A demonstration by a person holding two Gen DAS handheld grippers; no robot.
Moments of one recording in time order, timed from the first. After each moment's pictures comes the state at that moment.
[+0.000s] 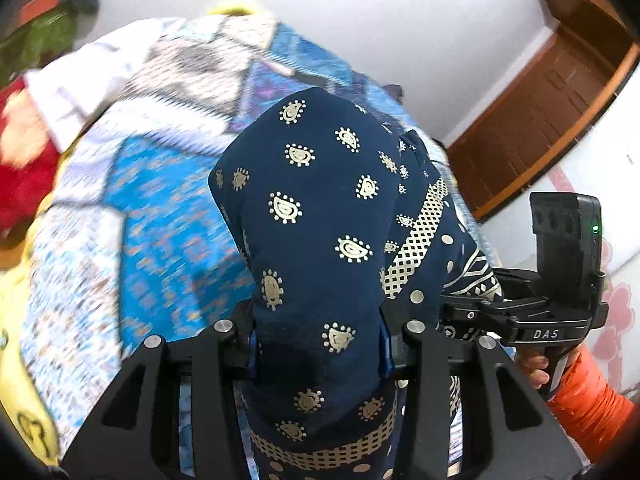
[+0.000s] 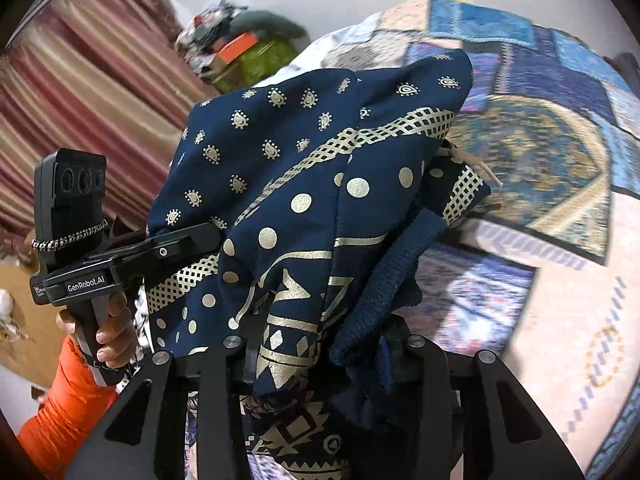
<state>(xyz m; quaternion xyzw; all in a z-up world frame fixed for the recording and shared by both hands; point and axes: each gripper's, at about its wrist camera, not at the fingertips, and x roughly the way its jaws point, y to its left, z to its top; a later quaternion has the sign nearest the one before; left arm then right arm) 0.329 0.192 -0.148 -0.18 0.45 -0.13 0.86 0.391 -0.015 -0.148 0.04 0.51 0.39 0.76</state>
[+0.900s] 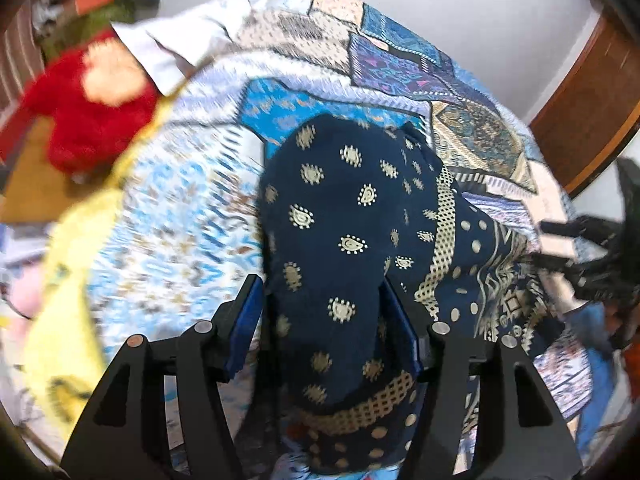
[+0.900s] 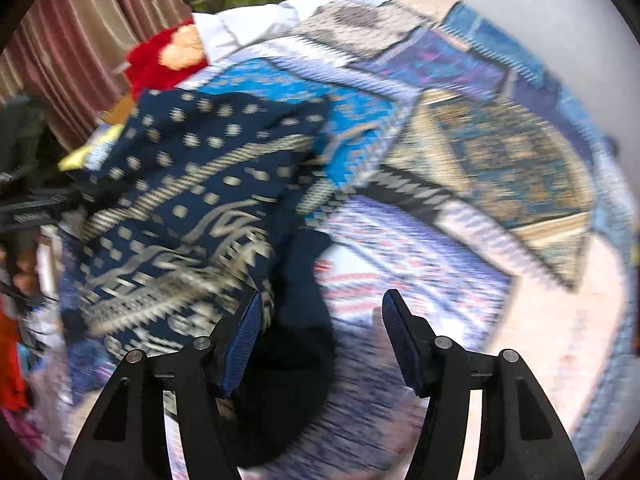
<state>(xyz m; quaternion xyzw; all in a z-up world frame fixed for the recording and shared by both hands) 0.285 0.252 -0.214 -0.11 0.47 -0.01 0.87 0.373 0.003 -0.200 -0.19 0.49 0.30 0.80</state>
